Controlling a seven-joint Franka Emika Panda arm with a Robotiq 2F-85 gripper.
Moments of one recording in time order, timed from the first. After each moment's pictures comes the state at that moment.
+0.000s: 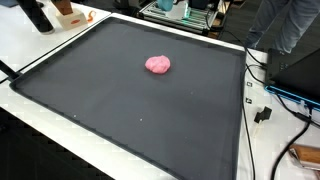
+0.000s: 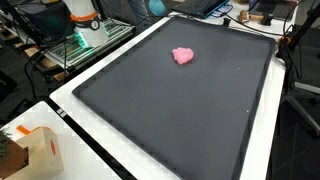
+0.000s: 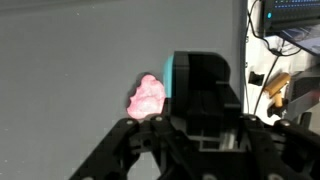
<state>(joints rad) 0.02 -0.48 -0.16 -2.53 0.50 2.02 -0.20</state>
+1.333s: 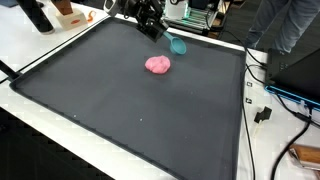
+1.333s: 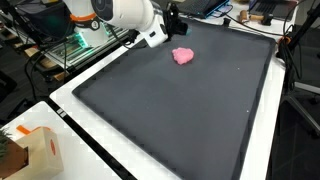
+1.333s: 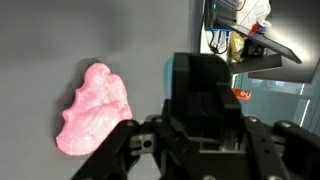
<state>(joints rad) -0.03 0.19 -0.14 -2.35 1.16 1.92 -0.95</state>
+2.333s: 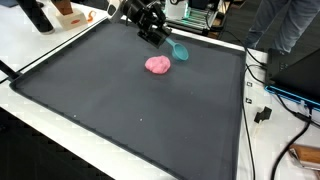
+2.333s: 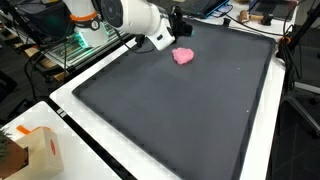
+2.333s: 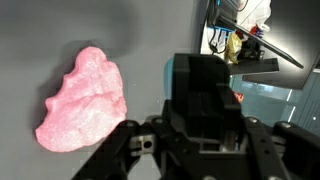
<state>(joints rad) -0.04 0.24 -0.09 -2.31 1.23 1.94 -1.06</state>
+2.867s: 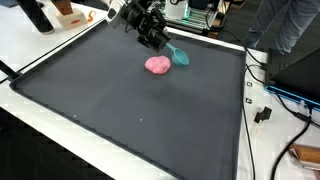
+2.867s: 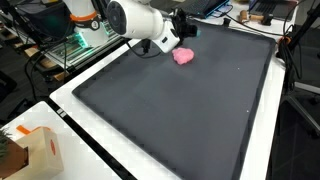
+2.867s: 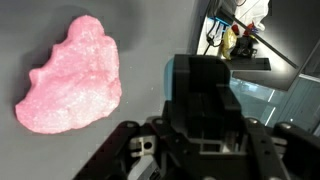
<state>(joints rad) -0.04 0.29 -0.08 -2.28 1.31 1.94 -1.21</state>
